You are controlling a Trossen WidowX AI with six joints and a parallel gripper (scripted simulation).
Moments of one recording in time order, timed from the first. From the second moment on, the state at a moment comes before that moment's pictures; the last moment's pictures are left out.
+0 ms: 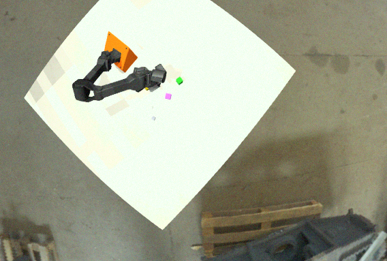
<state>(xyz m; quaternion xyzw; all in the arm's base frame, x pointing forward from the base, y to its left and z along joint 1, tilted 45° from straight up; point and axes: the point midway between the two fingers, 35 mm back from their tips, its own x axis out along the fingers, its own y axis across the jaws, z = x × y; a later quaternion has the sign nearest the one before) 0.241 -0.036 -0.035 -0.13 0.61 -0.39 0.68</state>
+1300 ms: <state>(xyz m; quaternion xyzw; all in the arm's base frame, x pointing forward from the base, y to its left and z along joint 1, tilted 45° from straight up) 0.245 -0.044 -0.039 -0.14 0.59 -0.39 0.69</state>
